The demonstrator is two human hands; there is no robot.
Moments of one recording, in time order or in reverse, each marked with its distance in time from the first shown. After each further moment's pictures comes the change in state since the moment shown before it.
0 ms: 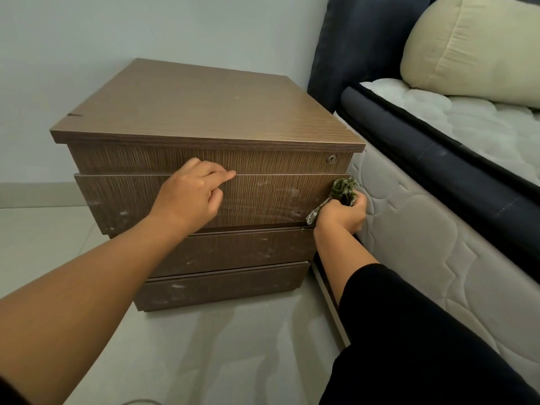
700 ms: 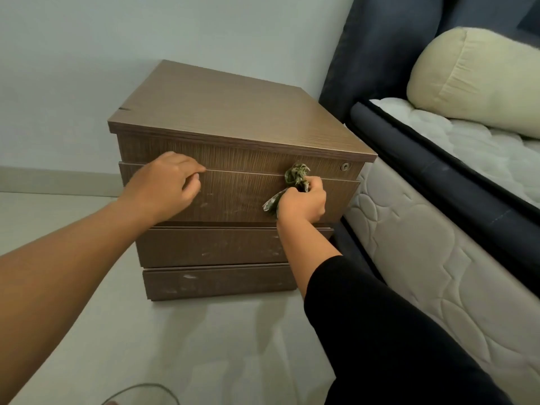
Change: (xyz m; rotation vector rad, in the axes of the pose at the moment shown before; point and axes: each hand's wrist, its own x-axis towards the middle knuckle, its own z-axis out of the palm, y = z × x) left_hand -0.039 -0.047 -0.058 0.001 -0.133 -0.240; right_hand -0.106 -0.011 0.022 -0.185 -0.232 -0.207
